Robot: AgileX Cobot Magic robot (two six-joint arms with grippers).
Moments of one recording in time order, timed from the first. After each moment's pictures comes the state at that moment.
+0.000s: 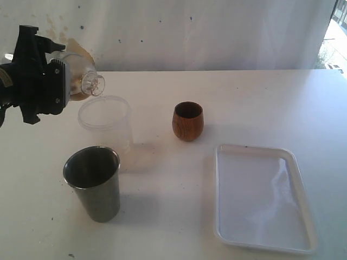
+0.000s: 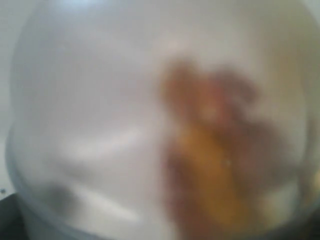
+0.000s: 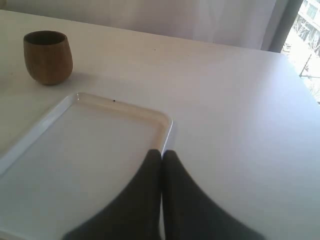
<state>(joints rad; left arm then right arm) -0.20 1.60 -0.84 0.27 -0.35 1.39 -0.01 0.00 0.00 0.01 0.35 -0.10</state>
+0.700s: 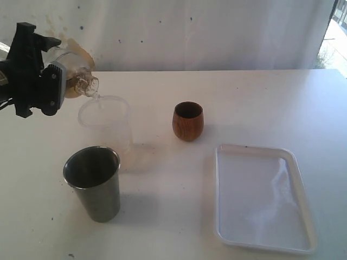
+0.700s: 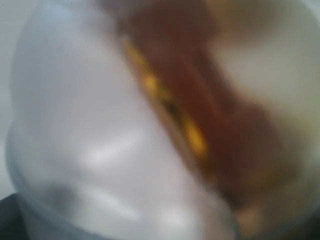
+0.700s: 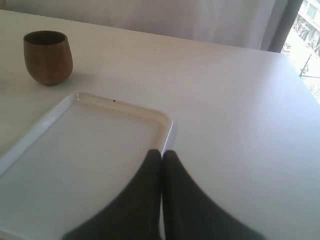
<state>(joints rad) -0.17 1.63 -0.84 0.26 -0.45 1.55 -0.01 0.00 0.00 0.01 0.35 -0.10</state>
